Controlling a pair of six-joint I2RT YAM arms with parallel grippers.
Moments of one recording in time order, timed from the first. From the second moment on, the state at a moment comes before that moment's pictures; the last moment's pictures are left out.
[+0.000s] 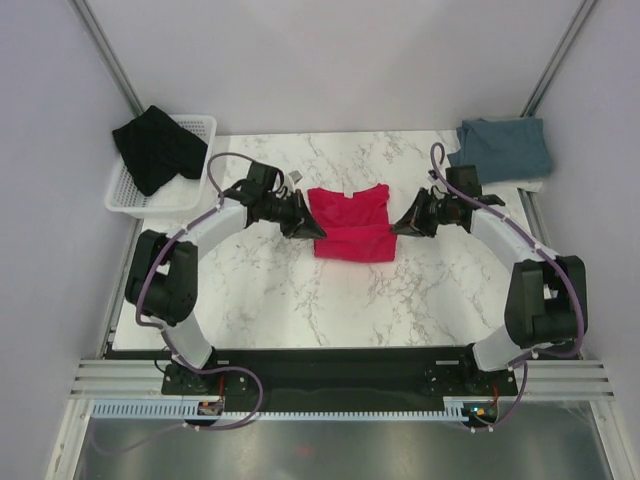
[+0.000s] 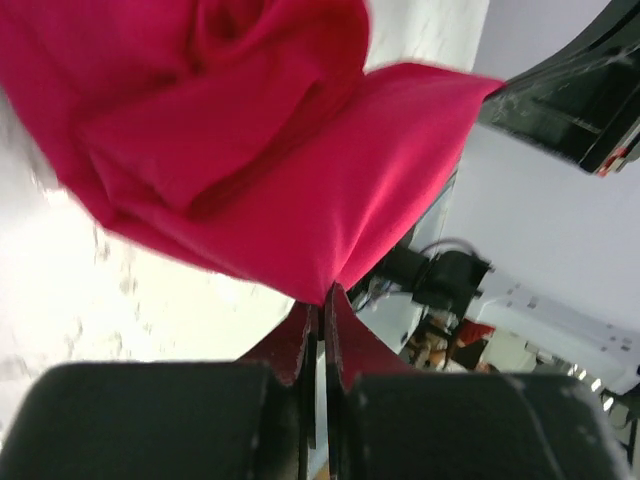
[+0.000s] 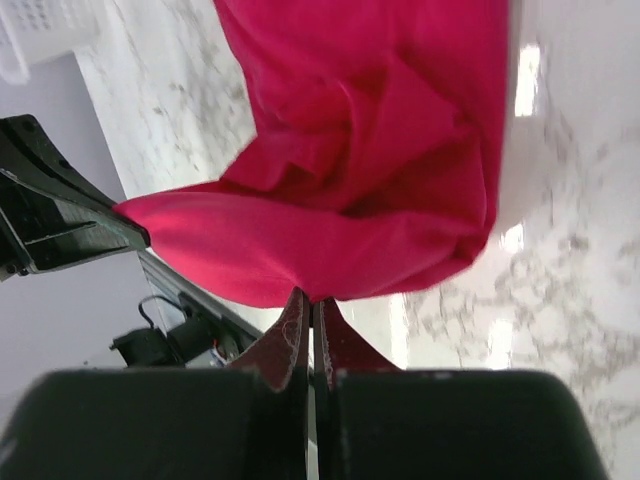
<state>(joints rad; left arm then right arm) -0.38 1.71 1.15 -0.37 0.76 -0.71 0.11 1.51 1.01 -0.47 -0.64 0.60</state>
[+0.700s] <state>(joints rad) -0.27 2.26 1.79 -0.41 0.60 -0.52 0.11 2.20 1.68 -0.28 -0.61 0.60</state>
